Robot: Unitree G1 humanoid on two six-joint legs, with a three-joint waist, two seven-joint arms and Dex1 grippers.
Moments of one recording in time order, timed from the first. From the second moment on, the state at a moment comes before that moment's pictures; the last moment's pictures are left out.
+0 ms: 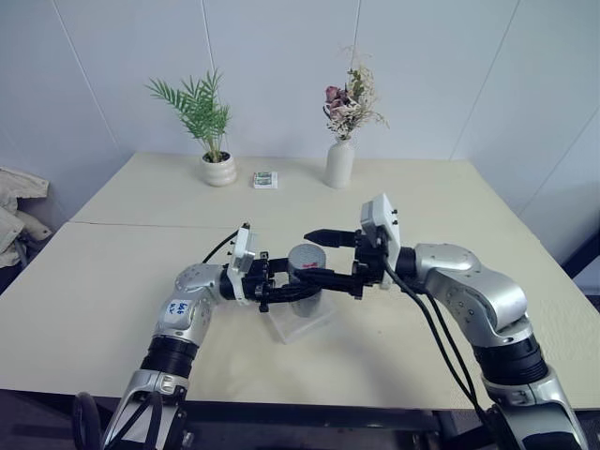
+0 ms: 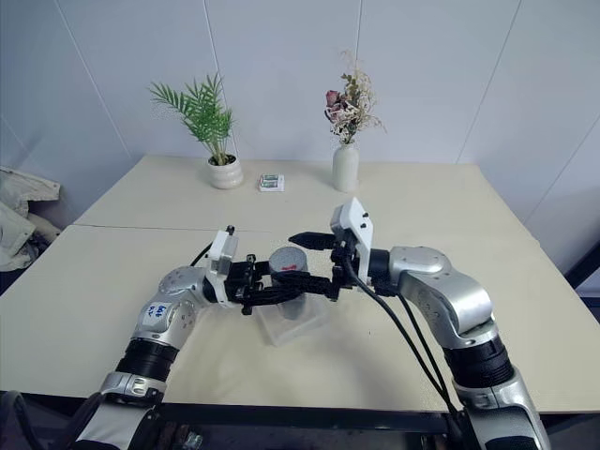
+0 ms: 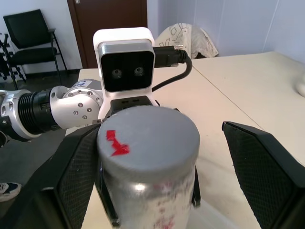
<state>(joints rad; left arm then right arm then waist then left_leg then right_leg) -0.75 0.33 -0.01 0.36 -0.49 0.13 -1.32 -0.75 -0.52 0.07 -0.21 0.63 0.66 0.92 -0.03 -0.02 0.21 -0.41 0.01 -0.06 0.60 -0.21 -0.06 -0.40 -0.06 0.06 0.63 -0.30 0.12</state>
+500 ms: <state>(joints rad) -0.73 0.34 0.00 0.32 -0.49 0.13 -1.34 -0.64 -0.64 -0.13 -0.19 0.70 0.72 0.90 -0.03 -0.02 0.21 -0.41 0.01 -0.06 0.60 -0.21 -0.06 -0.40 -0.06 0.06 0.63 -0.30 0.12</state>
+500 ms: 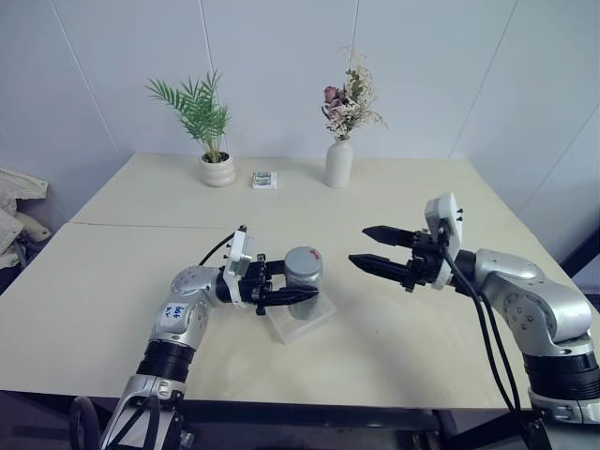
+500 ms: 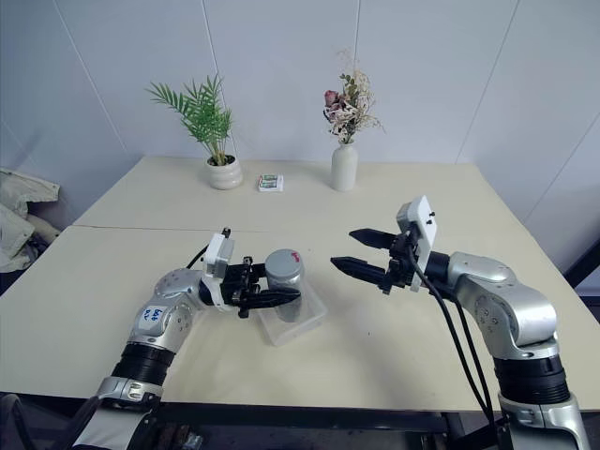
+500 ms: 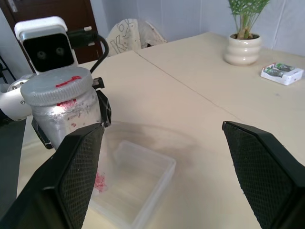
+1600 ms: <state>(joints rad) -0.73 0.33 0.00 0.33 -0.49 0.13 -1.34 -0.82 -0.42 0.13 -0.25 0.63 0.79 0.77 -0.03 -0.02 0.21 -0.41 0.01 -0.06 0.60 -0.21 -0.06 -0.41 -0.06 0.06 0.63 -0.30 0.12</state>
